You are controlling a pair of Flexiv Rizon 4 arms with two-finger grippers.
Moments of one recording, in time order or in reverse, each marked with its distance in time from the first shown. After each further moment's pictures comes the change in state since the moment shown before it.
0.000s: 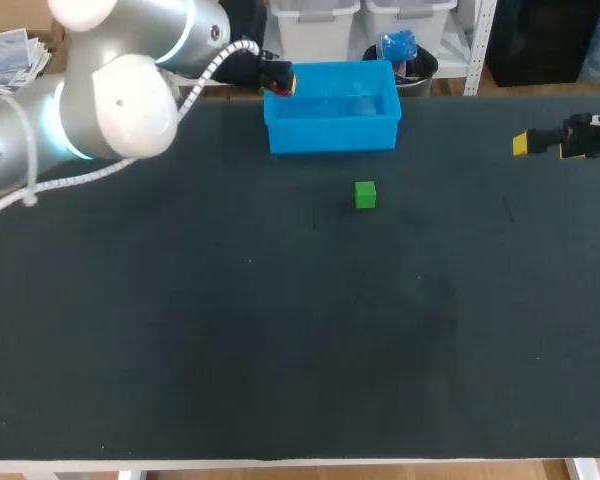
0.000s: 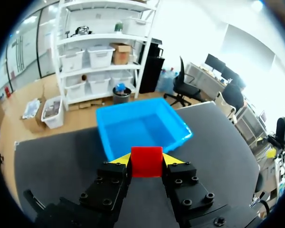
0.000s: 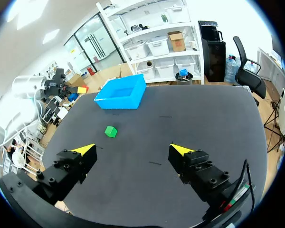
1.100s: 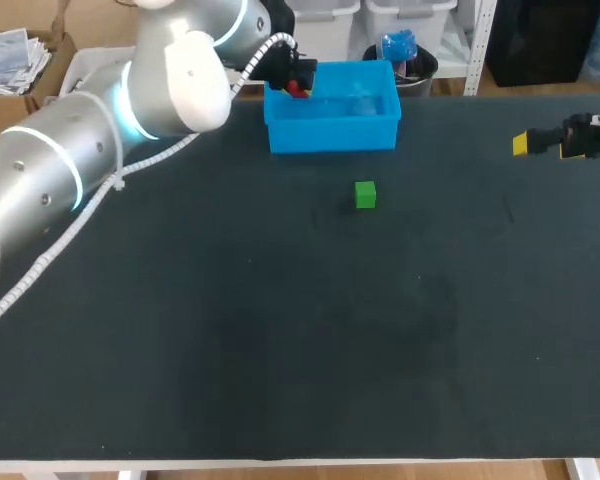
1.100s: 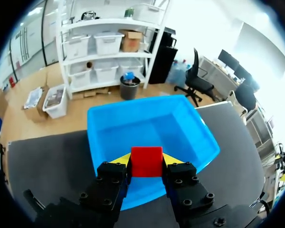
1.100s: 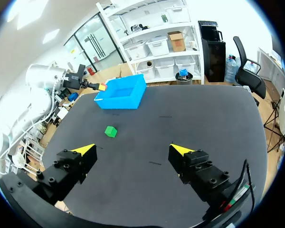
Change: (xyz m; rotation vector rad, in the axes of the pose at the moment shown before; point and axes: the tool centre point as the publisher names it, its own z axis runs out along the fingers) left arm -0.014 0.020 0.083 -0.071 0.105 -0.065; right arm 0.000 0.000 0.000 0.000 0.000 0.000
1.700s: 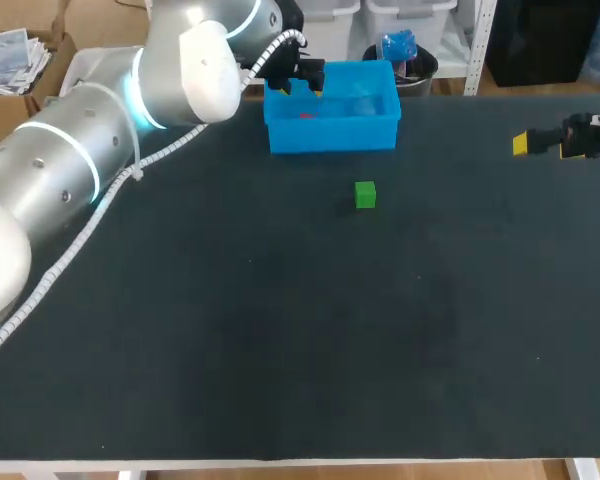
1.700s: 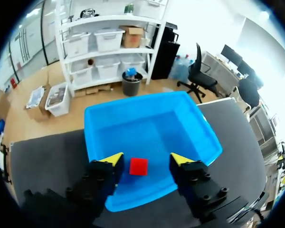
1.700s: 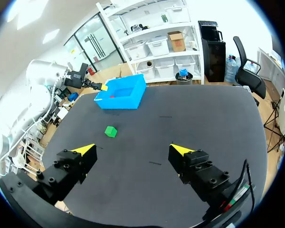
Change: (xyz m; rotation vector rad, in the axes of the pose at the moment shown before) left arm -0.001 -0.003 0.004 -0.031 0.037 0.005; right arm 0.000 0.000 0.000 0.000 0.000 0.000
